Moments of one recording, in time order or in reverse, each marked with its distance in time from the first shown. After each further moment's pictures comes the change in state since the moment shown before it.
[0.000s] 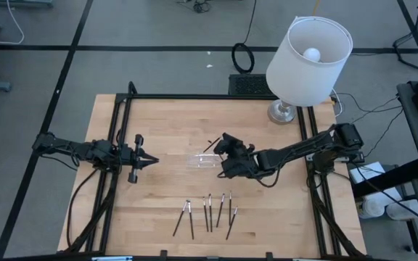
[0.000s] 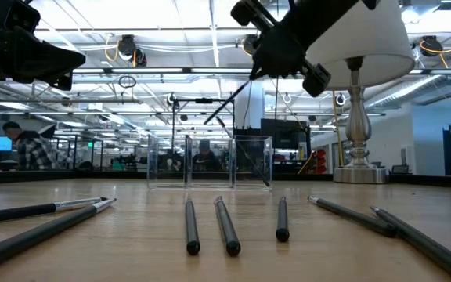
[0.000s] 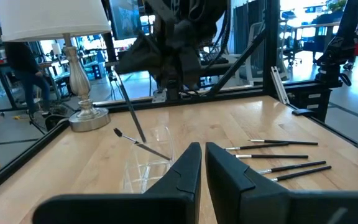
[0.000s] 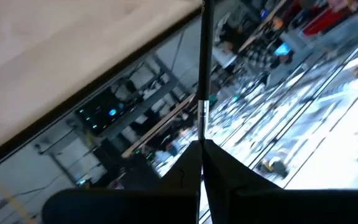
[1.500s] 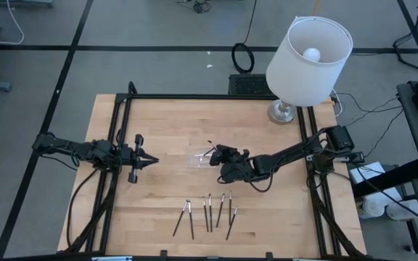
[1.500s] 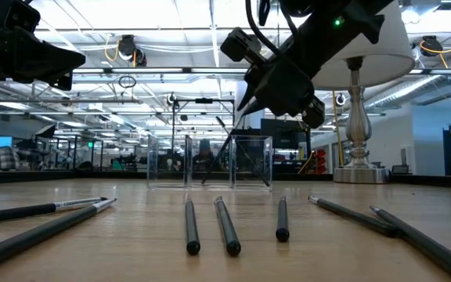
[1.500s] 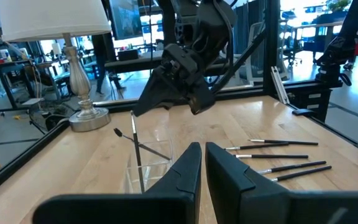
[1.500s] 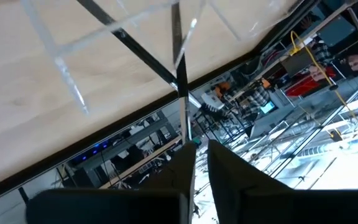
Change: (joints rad) left arm 0.000 0.000 0.000 0.000 0.000 0.000; right arm 0.003 0.097 -0.073 0.150 -0.182 -0.116
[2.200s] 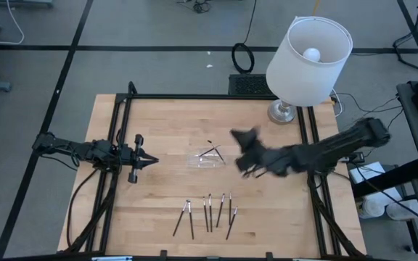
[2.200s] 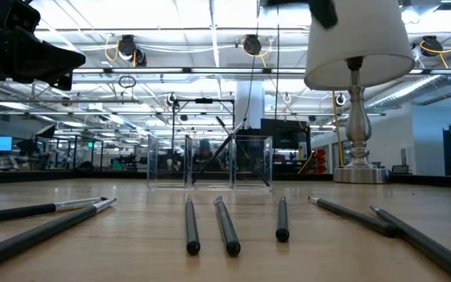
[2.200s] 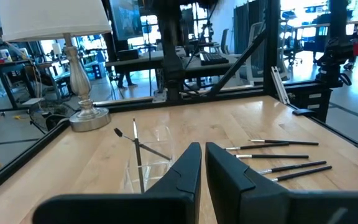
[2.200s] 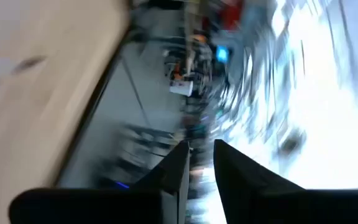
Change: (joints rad) left arm 0.000 0.000 0.000 0.000 -0.001 0.000; right arm 0.094 -0.447 0.001 0.077 0.078 0.445
